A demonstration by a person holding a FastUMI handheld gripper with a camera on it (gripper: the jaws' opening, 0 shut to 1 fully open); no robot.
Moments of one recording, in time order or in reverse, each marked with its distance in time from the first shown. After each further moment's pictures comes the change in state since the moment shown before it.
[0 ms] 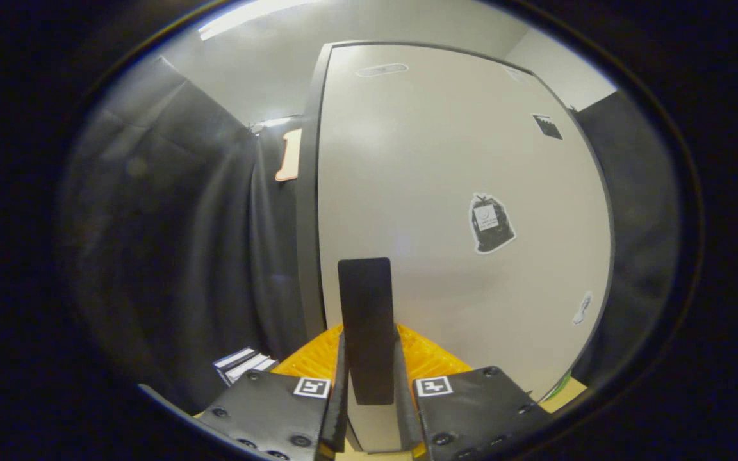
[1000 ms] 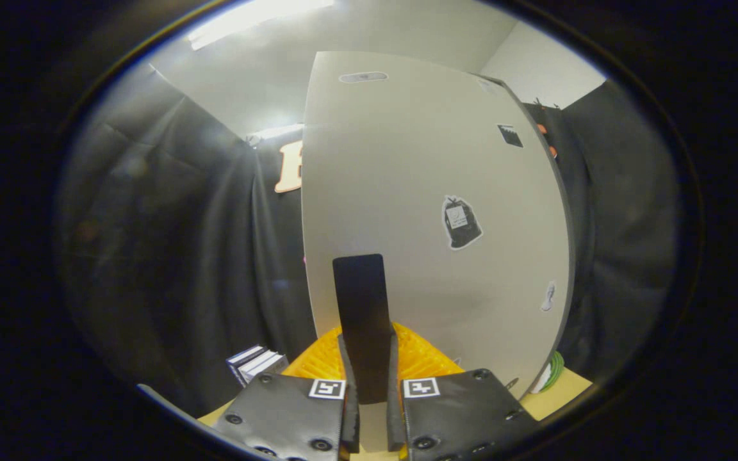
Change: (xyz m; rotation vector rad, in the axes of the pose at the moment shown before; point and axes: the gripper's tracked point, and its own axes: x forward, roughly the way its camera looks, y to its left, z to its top) arm -0.048 -0.009 0.008 0.077 -0.014 -0.004
